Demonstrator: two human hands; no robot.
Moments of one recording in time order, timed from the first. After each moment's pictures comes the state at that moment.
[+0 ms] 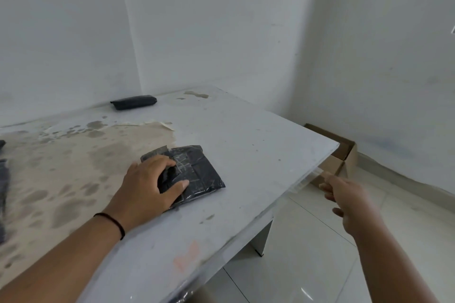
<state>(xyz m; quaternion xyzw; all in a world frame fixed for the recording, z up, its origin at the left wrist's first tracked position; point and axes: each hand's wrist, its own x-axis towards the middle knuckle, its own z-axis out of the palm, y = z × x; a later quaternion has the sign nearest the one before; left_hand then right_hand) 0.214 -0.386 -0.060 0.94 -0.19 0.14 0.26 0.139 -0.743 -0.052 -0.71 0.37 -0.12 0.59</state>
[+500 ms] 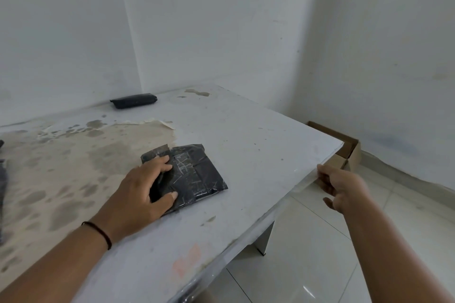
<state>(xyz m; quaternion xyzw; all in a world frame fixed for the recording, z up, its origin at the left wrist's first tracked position) 0.210 -0.369 -0.070 0.91 -0.22 0.09 0.33 0.180 -0.750 -0.050 -0.61 0.42 -0.08 0.67</state>
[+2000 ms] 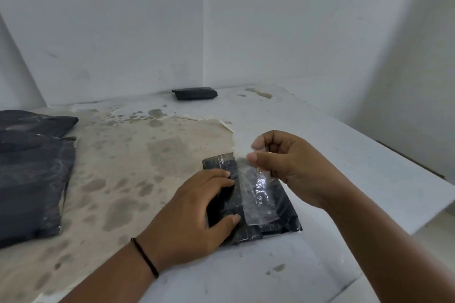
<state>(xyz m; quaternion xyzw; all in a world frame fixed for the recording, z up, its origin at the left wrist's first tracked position) 0.204 -0.368 -0.068 0.91 -0.21 0.12 0.34 0.254 -0.565 0.008 -0.71 -0.16 0.12 0.68</state>
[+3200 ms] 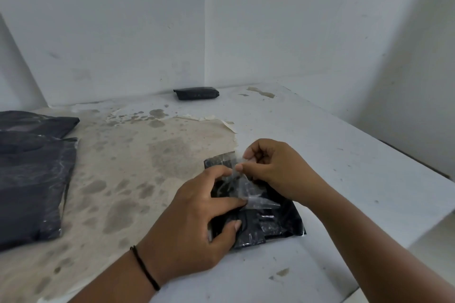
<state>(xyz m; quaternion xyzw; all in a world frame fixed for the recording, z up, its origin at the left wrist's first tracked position) 0.194 -0.370 -0.062 0.90 -0.25 0.17 0.30 0.276 -0.552 -0.018 -0.85 -0.17 0.02 0.50</state>
